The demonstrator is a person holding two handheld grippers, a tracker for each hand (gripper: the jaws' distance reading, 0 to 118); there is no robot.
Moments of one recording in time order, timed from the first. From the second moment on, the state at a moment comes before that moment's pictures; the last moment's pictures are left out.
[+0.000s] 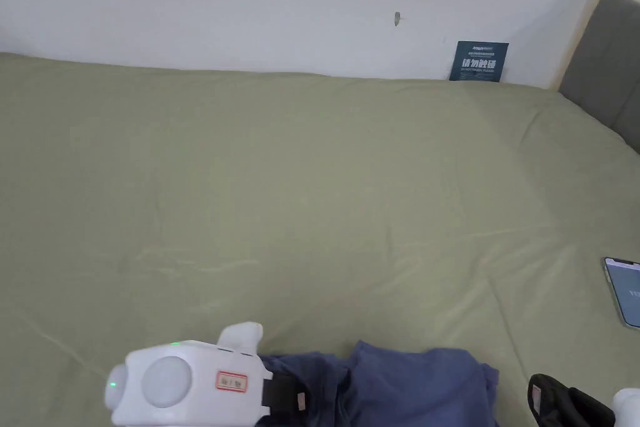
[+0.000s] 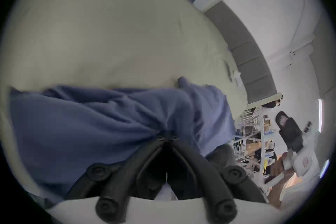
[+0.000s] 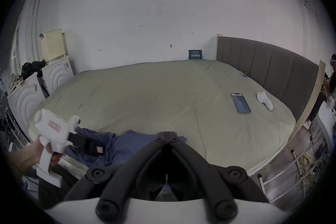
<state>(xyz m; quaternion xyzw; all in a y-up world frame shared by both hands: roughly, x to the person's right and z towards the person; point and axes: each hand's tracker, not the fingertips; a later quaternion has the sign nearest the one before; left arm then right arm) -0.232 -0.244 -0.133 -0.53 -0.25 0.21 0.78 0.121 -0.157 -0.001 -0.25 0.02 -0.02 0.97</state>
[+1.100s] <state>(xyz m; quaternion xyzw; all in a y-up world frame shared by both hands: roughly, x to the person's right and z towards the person) -0.353 -0.291 -0.148 -0.53 -0.23 0.31 0.75 0.093 -0.150 -0.011 -0.25 0.04 -0.01 0.97</state>
